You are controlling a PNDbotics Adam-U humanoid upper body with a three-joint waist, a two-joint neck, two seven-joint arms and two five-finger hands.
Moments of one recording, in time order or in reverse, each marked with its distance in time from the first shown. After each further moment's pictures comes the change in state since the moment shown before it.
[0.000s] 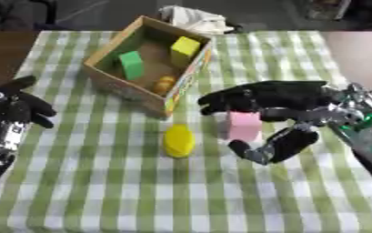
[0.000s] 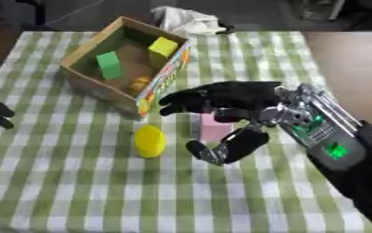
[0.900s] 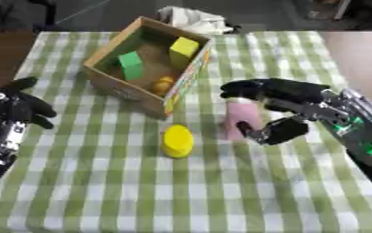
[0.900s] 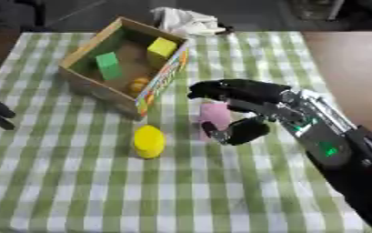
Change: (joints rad) left arm 0.002 0.000 0.000 0.000 -0.008 0.006 0.003; right arm -0.001 0.053 -0.021 0.239 0.135 0.032 -0.095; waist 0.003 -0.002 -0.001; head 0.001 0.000
